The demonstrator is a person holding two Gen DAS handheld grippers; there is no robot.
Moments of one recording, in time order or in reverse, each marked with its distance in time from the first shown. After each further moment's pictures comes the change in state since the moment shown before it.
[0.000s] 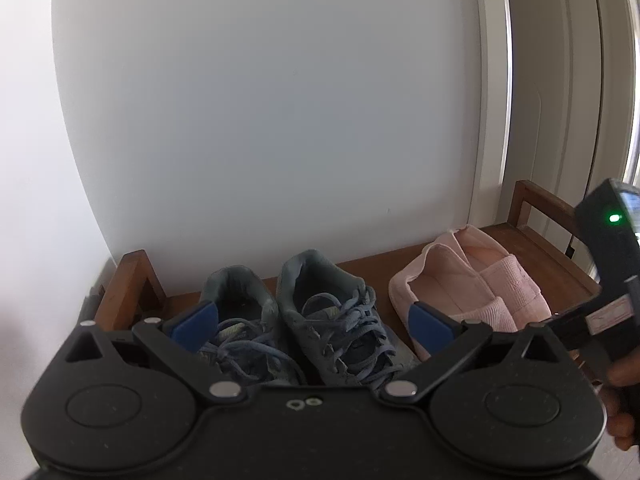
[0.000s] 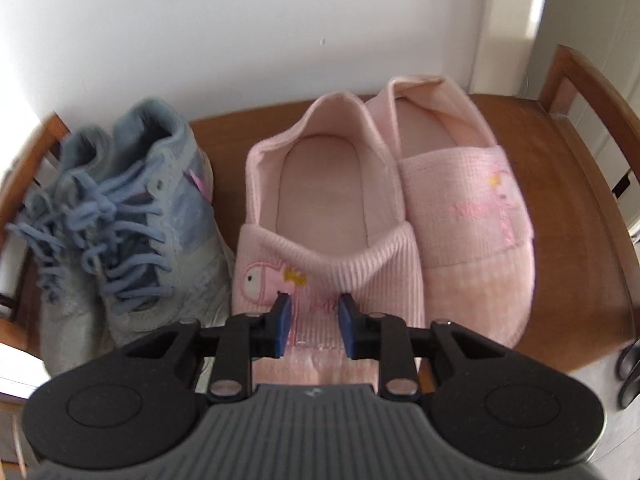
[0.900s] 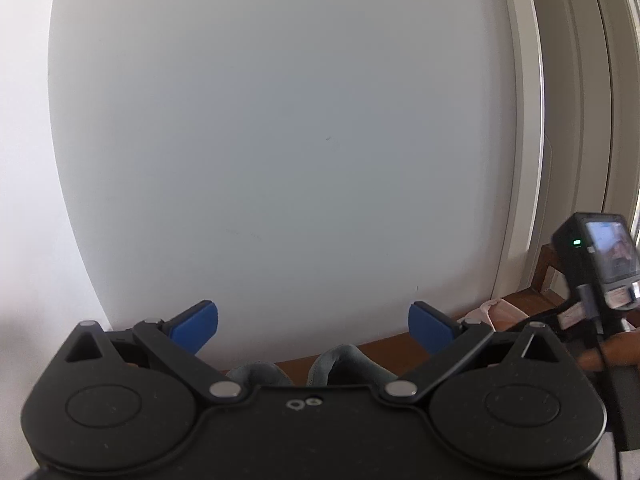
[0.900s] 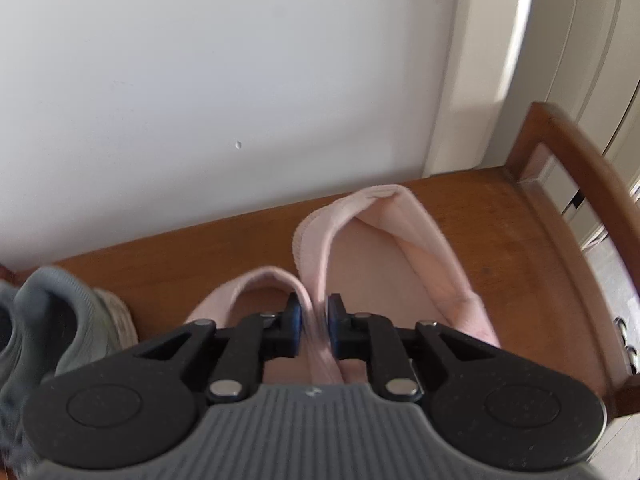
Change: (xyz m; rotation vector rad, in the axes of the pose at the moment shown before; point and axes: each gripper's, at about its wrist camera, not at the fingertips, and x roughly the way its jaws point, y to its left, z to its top) left arm 0.058 0.022 0.049 0.001 -0.140 -0.014; right arm 0.046 -0.025 0.097 0.101 -0.111 -0.176
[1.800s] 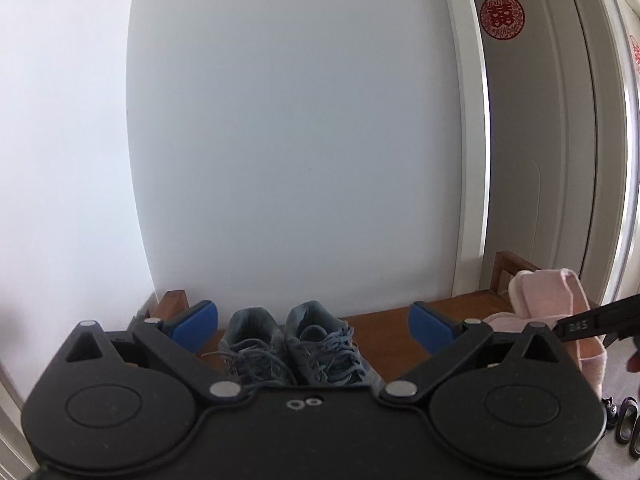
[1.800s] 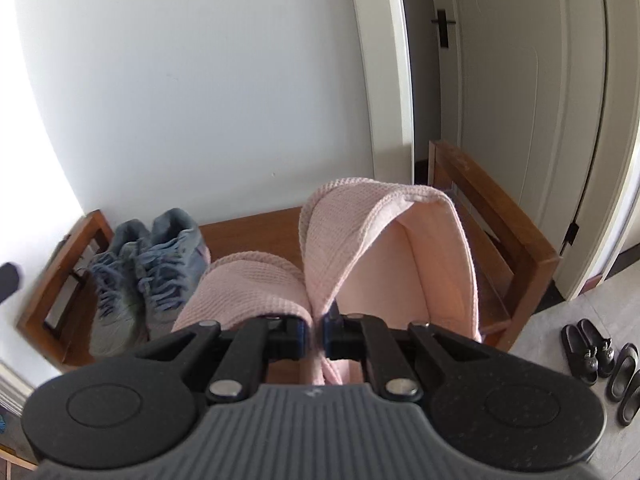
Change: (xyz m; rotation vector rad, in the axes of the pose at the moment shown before) left arm -0.161 -0.046 -0.042 -0.040 -0.110 0.092; right arm -0.130 -0.079 -0.105 -0.011 -0.226 0.142
